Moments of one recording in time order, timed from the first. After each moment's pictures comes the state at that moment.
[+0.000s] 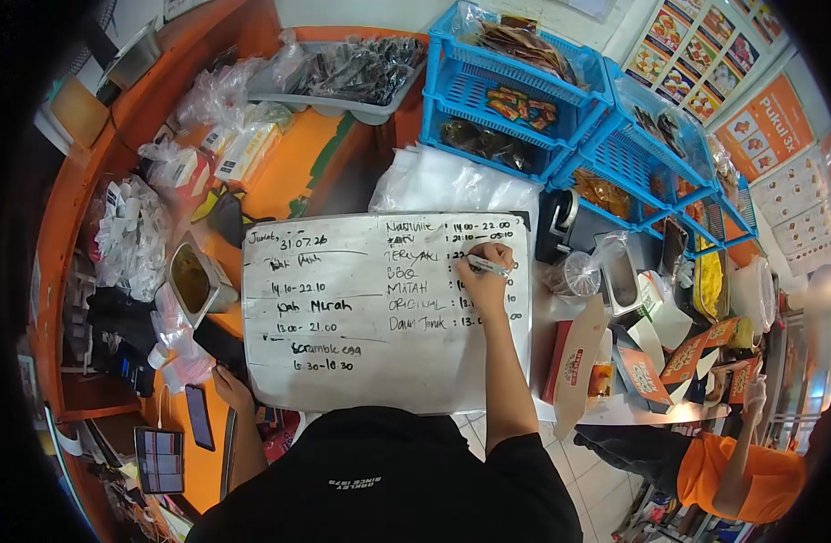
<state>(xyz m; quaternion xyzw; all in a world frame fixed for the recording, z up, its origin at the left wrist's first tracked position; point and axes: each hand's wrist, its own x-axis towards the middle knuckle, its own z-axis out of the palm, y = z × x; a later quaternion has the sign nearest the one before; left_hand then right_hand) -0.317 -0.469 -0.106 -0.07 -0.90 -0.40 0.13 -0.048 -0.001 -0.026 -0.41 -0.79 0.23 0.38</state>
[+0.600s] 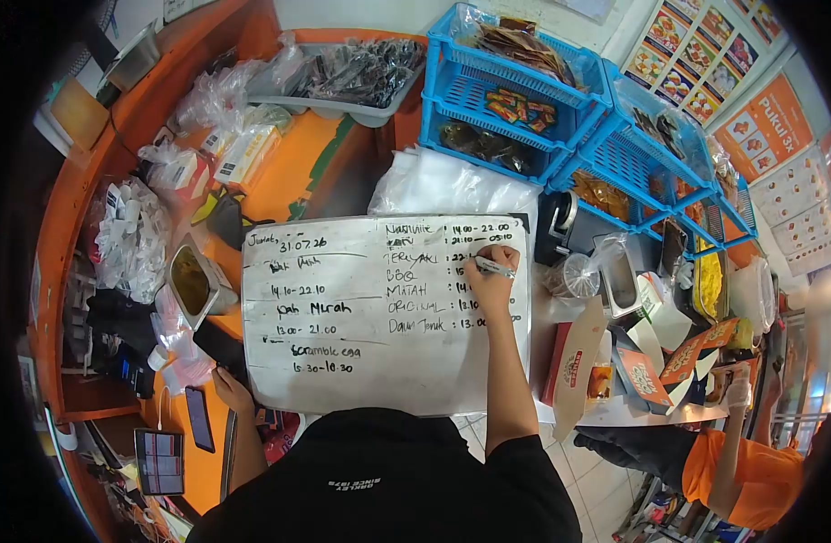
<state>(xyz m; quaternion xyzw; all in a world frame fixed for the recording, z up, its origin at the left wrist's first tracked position) -0.319 -0.470 -0.108 -0.06 -0.91 -0.40 0.11 -0.039 0.008 -0.029 -0.41 -0.78 0.25 0.40</state>
